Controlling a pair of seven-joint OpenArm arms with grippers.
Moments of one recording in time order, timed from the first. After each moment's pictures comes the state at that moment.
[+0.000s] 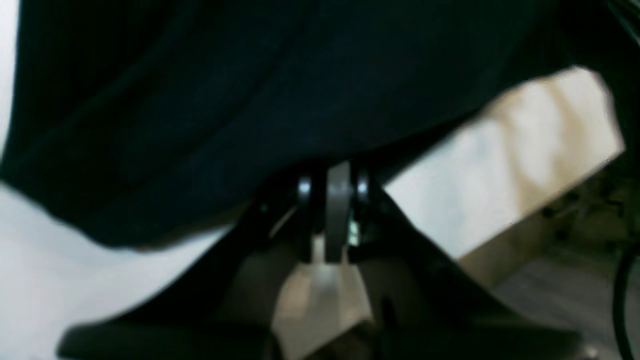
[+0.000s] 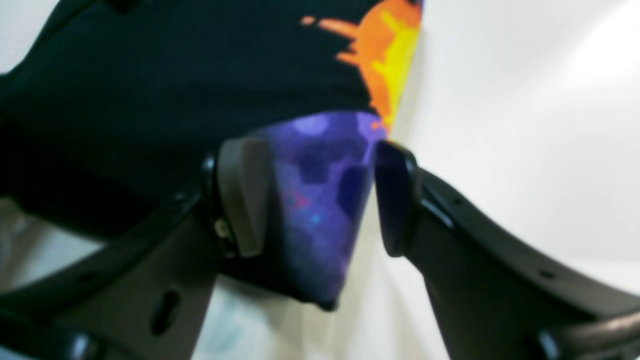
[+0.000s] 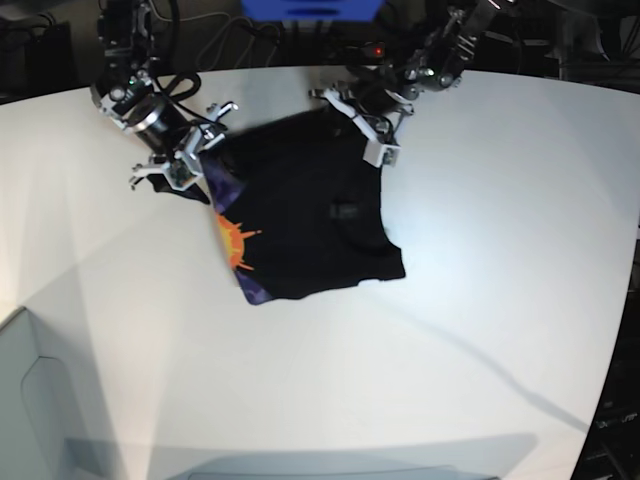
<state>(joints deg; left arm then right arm) 23.6 -18.7 24.2 104.2 -41.7 8.2 34.6 -24.1 7.0 7.1 102.2 -3.2 39.1 -11.4</state>
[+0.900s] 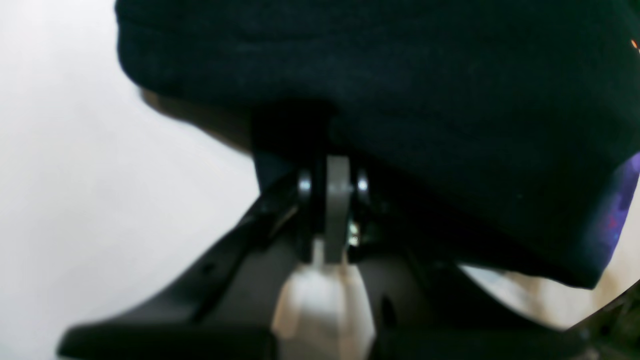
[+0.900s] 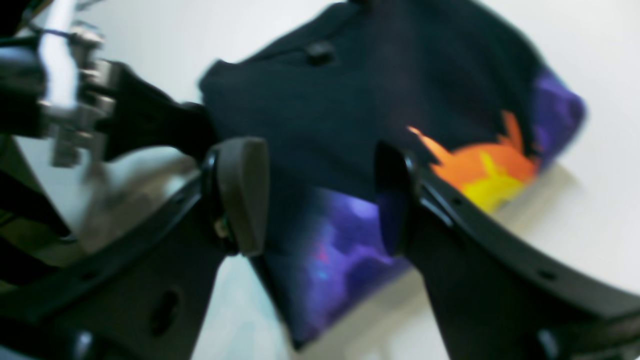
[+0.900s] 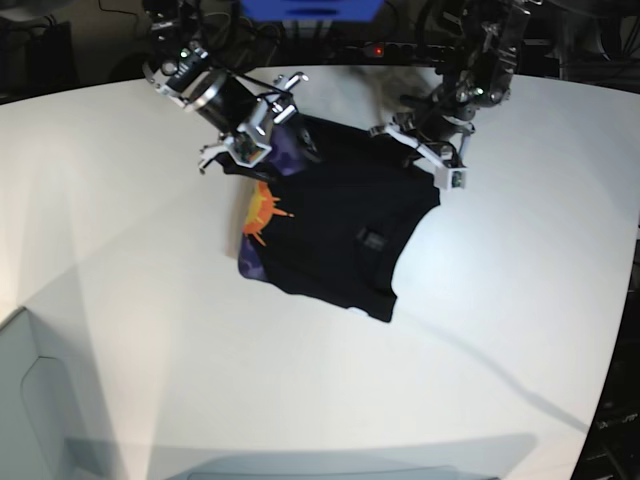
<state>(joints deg) 24.2 -20.2 9.6 104.2 -41.3 8.2 35.1 -29.2 -0.6 -4.5 108.8 -3.1 39.1 -11.1</state>
